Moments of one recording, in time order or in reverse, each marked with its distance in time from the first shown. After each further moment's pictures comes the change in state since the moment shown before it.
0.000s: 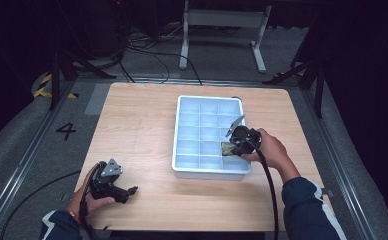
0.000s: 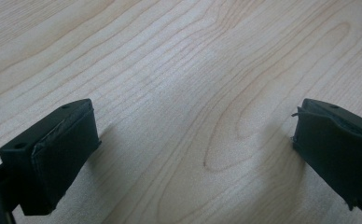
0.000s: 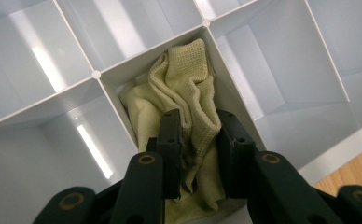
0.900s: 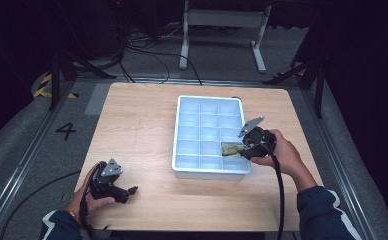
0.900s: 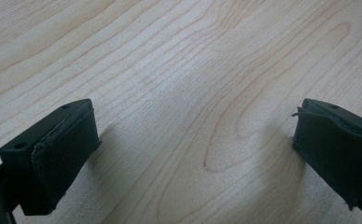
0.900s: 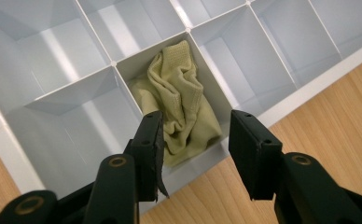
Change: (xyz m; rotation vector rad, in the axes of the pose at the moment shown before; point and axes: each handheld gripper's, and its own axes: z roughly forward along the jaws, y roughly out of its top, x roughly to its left) left arm 0.000 0.000 0.000 0.001 0.000 -0.003; right arm 0.008 -0.028 -0.041 -0.134 -0.062 0.035
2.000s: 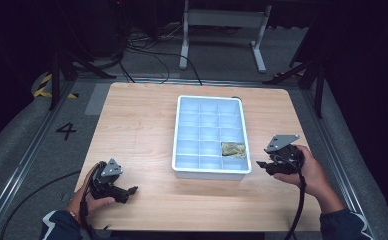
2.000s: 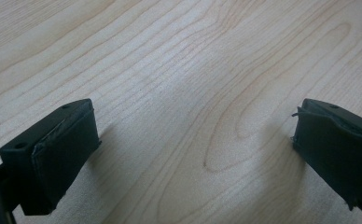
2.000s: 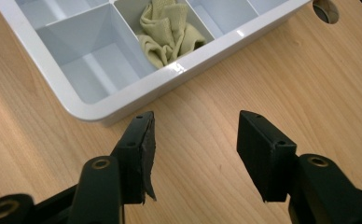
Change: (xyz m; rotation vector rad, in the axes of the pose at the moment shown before) left arm 0.000 0.000 0.000 -0.001 0.001 -0.003; right arm 0.010 -0.073 -0.033 -0.113 -0.065 0.071
